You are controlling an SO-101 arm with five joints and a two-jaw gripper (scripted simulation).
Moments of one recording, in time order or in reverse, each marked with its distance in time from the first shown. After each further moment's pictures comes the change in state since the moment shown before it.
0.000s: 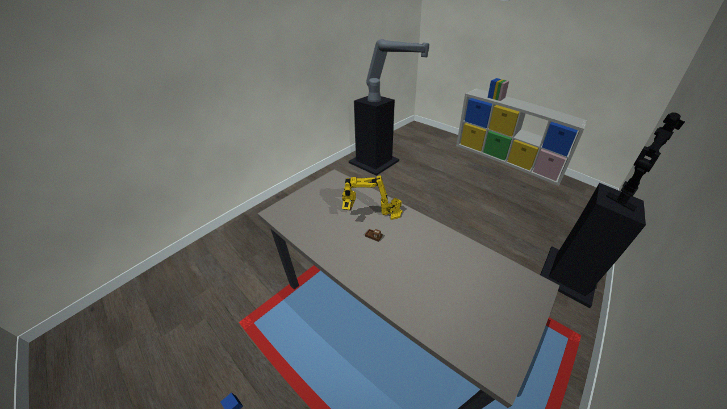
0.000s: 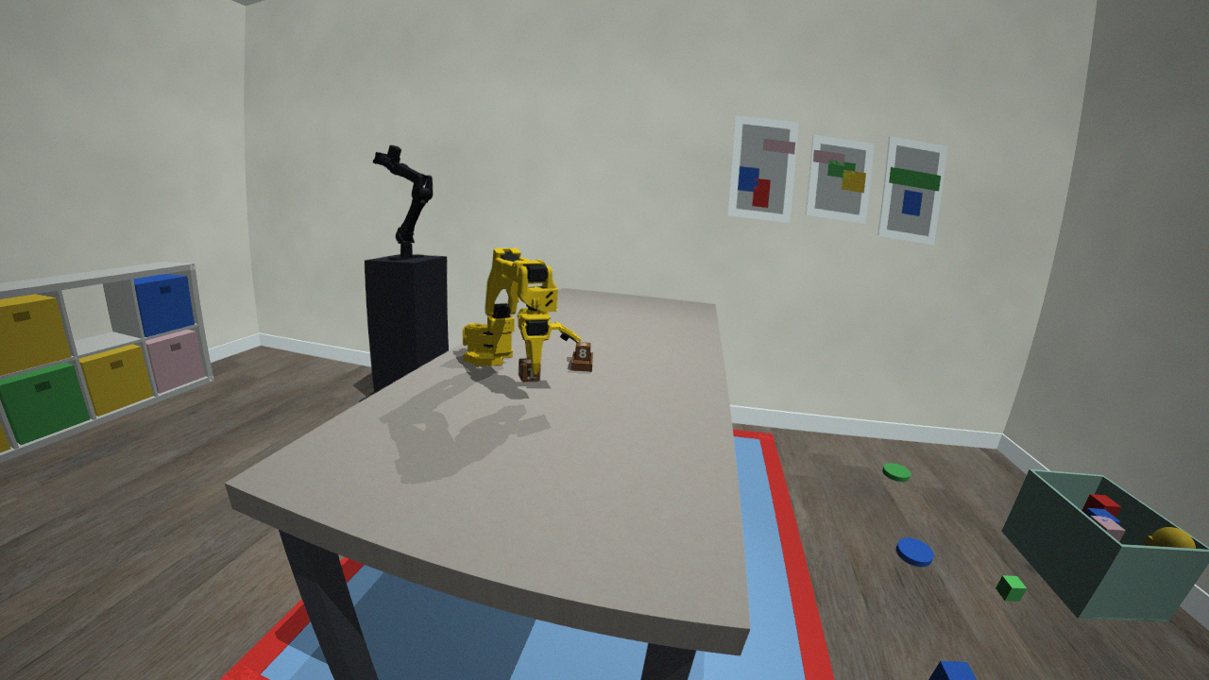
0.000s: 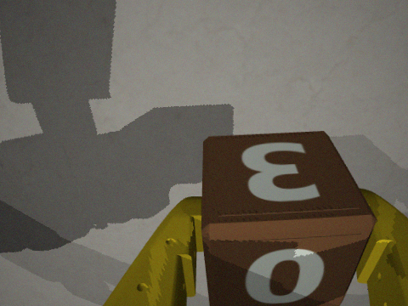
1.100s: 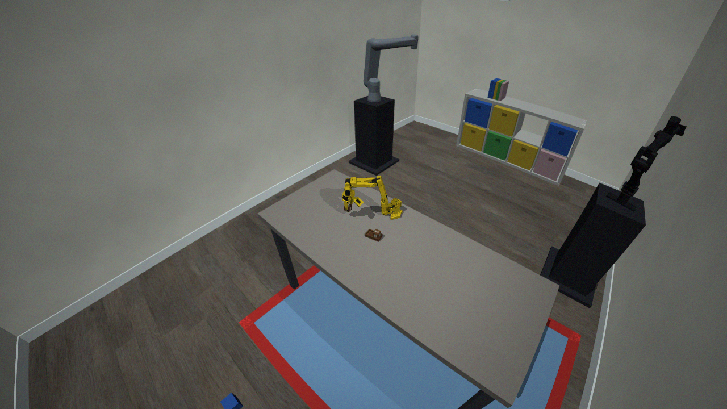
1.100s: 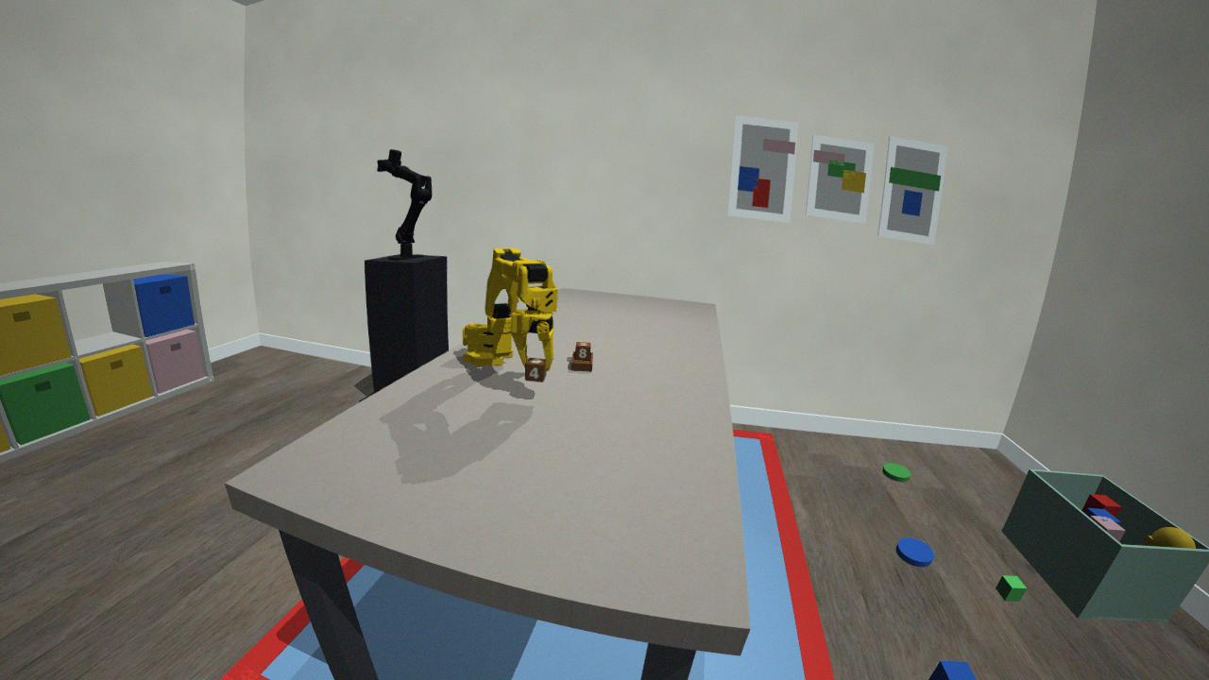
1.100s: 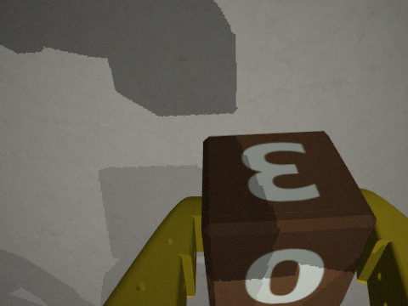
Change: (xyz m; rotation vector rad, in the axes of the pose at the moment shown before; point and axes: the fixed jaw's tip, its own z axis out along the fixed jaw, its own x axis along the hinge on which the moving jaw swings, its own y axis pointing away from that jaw) arm 0.007 -0.005 0.000 0.000 0.000 -1.159
